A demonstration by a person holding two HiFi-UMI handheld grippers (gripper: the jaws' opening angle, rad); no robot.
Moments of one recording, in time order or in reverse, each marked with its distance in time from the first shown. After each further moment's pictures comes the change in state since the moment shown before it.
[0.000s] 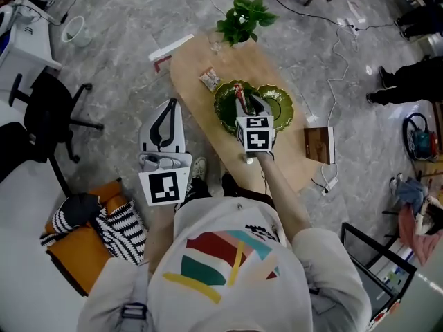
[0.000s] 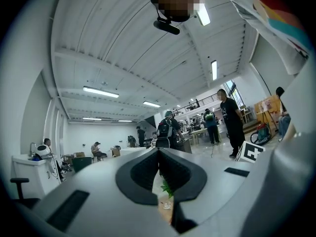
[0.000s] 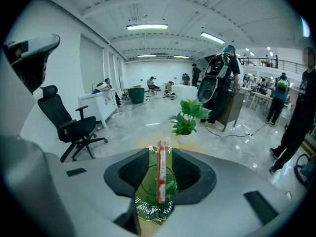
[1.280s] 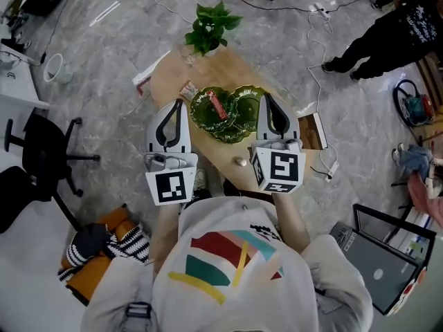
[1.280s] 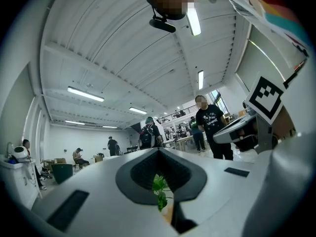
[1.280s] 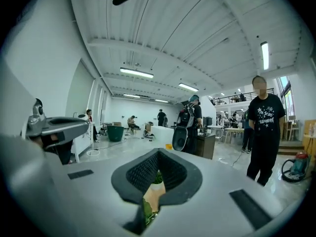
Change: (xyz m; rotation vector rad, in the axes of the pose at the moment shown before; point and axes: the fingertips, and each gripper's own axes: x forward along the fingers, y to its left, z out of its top) left arm 0.037 -0.063 0.023 0.033 -0.079 -0.180; right arm -0.196 -0.053 0.120 0.018 -0.512 -0.290
